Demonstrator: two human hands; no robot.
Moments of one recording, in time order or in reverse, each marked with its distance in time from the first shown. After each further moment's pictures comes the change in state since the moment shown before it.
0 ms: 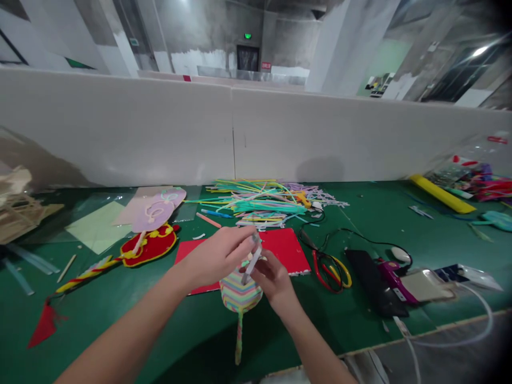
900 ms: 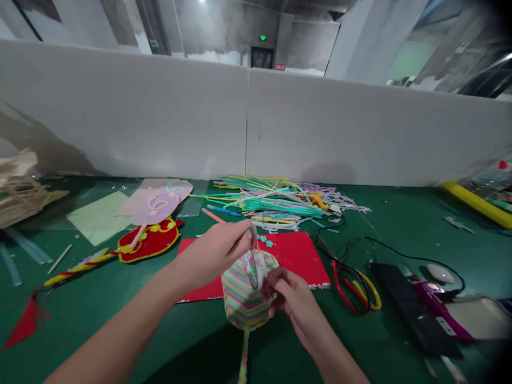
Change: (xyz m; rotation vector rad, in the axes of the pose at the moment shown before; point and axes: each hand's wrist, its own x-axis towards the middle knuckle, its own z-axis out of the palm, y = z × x) left_hand -0.004 -0.046 0.010 0.128 0.056 -0.146; right_hand 0.010 0.022 -0.015 0.089 0.034 0.337
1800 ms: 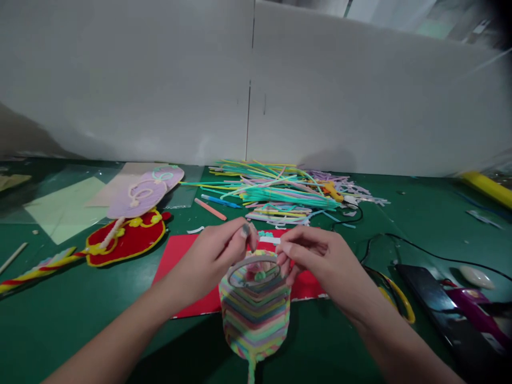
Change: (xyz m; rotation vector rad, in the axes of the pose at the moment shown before) left_hand 0.013 -0.048 0.038 -0.371 0.144 -0.003; right_hand 0.035 -0.069 0.004 -0.368 -0.078 -0.152
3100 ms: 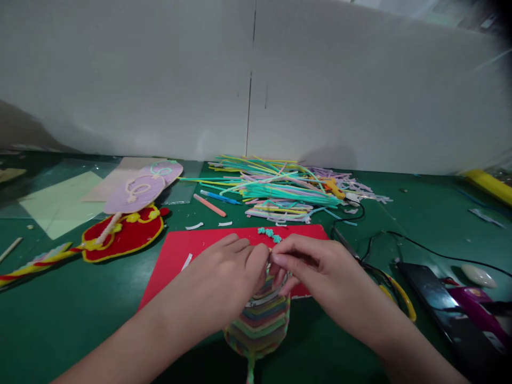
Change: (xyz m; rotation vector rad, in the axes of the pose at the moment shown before) left_hand -0.016 0.013 0.015 0.885 -0.099 0.458; right_hand -0.012 -0.007 0.003 -0.396 -0.151 -0.080
